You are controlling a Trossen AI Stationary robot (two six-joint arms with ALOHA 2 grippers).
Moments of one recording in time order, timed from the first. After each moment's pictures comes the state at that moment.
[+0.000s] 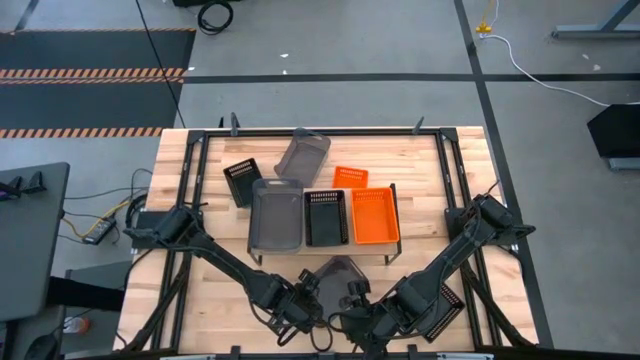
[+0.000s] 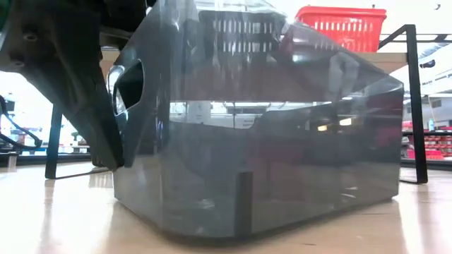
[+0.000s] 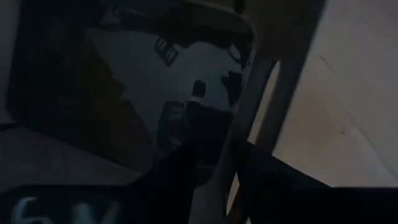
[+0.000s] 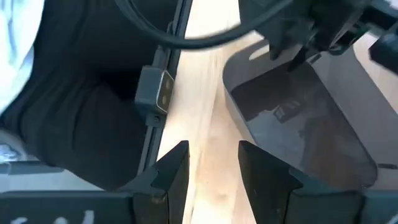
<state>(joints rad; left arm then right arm) -0.59 2.07 1.51 -0.66 -0.19 0.09 0.71 1.97 1.75 -0.82 0.19 0.50</state>
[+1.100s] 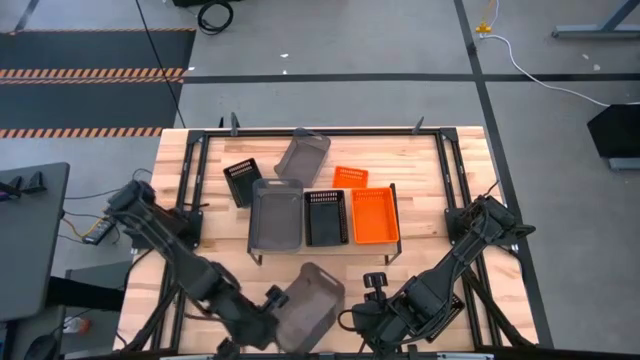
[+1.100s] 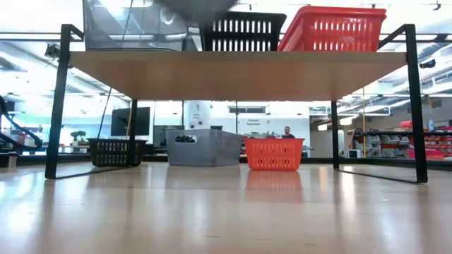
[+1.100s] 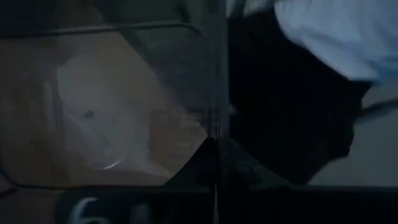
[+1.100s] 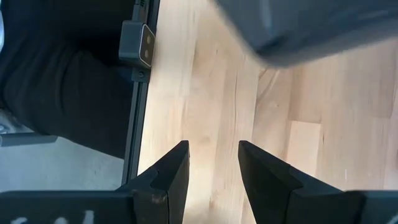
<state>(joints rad) -0.75 1.66 1.51 -0.68 -0.02 -0.04 0.74 1.97 1.90 -1.15 0.19 0.60</state>
